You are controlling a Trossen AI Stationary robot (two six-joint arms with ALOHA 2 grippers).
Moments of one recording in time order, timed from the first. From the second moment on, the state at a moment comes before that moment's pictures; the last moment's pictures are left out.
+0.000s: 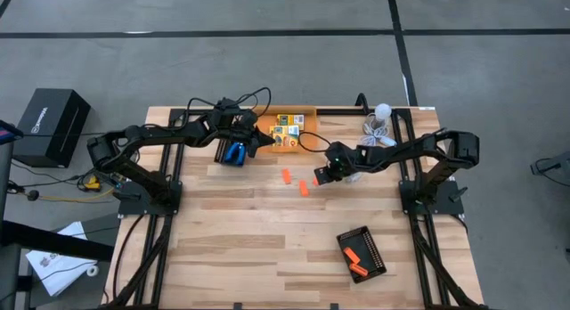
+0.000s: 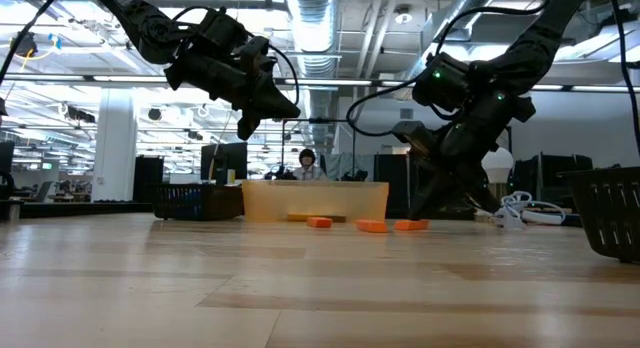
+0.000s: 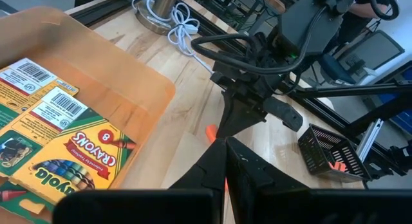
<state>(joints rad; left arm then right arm) 0.56 1.46 0.77 0.26 0.50 -0.34 -0.24 1.62 0.60 0.05 -0.14 0.92</state>
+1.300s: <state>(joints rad) 0.56 1.46 0.65 0.39 0.49 -0.40 -0.13 1.36 0.68 0.24 -0.29 0.93</state>
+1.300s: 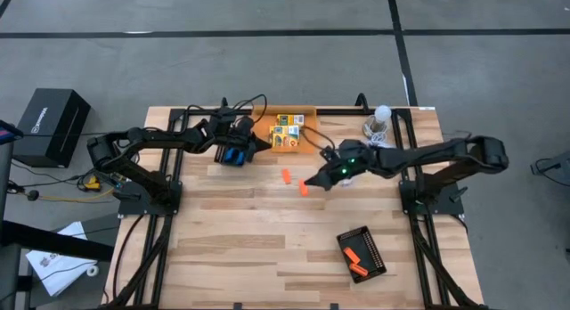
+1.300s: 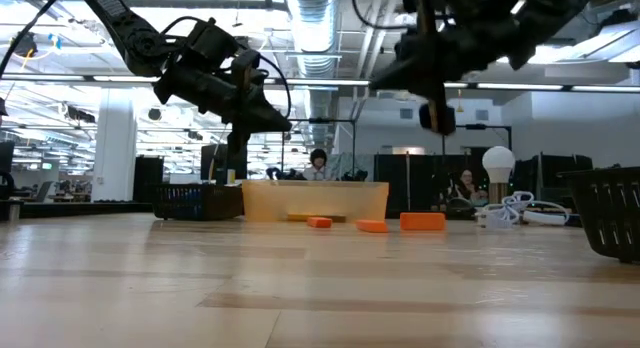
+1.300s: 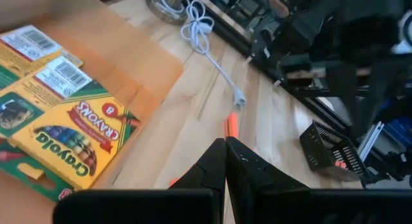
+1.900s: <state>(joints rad) 0.56 1.46 0.65 0.42 0.50 -0.34 -0.34 1.41 0.90 -0.44 -0.35 0.26</state>
